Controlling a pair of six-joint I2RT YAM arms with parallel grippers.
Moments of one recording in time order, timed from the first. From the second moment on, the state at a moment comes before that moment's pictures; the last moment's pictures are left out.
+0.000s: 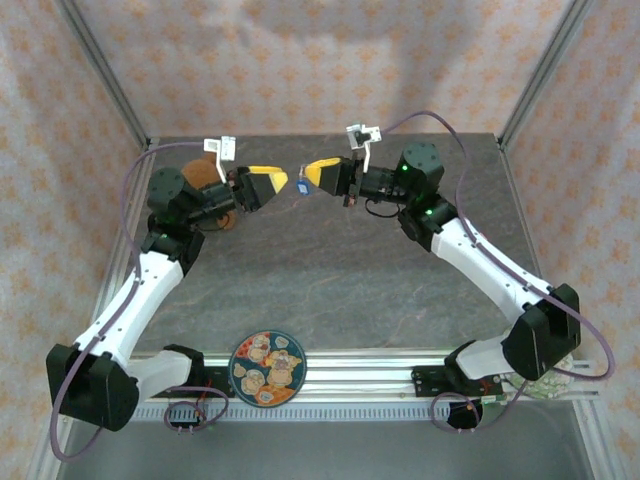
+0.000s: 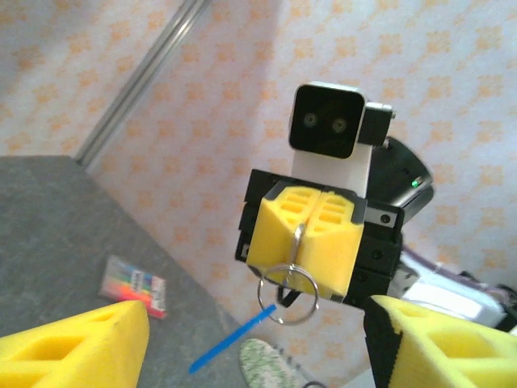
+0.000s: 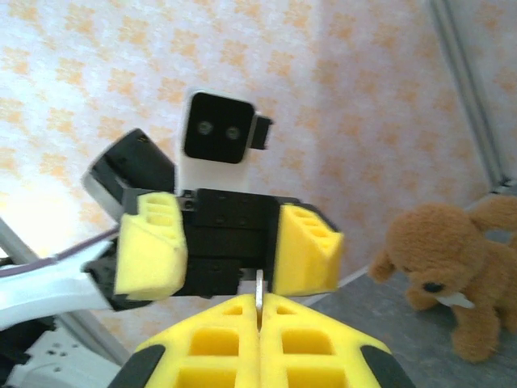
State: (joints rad) left arm -0.19 1.14 0.94 0.44 0.94 -0.91; right arm 0.56 1.39 1.22 0.33 -0.86 0.61
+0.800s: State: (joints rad) left arm -0.24 1.11 1.00 0.21 0.99 -0.70; right arm 0.56 1.45 1.24 0.38 -0.94 0.71
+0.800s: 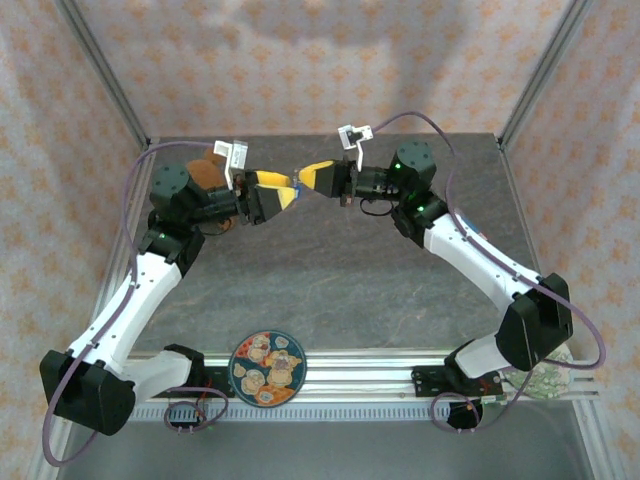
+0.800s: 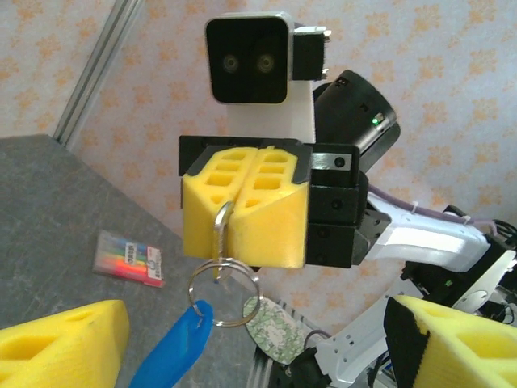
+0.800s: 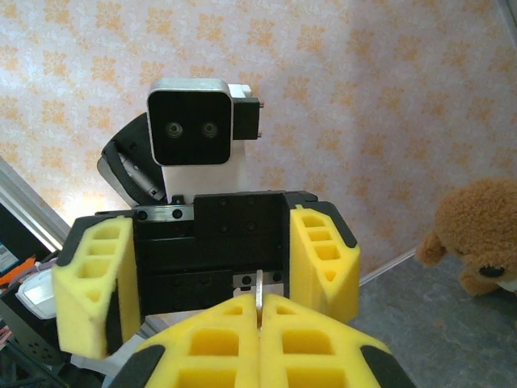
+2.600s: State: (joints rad) left arm -0.24 1.12 1.05 0.06 0.92 -0.57; right arm 0.59 1.45 1.24 0.39 -0.99 0.72
